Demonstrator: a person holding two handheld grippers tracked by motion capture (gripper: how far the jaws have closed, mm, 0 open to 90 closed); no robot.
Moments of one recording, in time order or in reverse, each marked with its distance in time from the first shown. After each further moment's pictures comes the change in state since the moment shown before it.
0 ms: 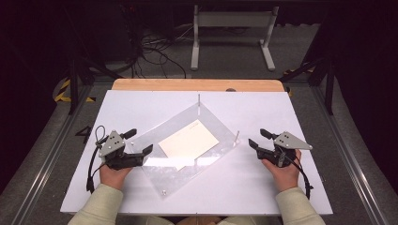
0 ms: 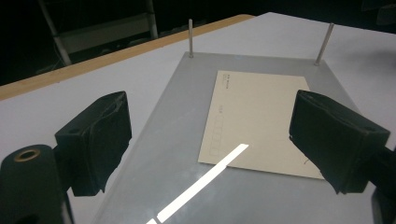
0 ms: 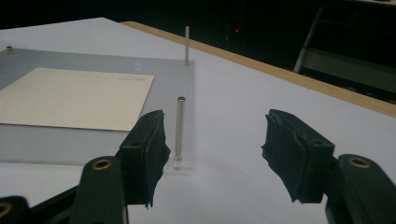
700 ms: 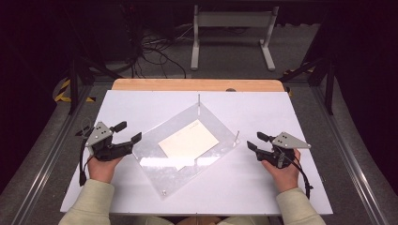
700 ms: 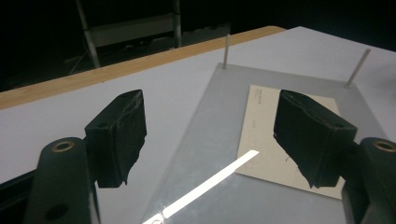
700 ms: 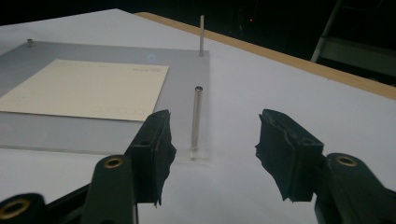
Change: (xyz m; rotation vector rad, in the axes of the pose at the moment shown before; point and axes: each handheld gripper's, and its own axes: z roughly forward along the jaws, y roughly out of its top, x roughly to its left) left arm 0.027 0.021 -0.016 0.023 0.107 -0.071; right arm 0.001 -0.001 -0.001 0.042 0.059 0.040
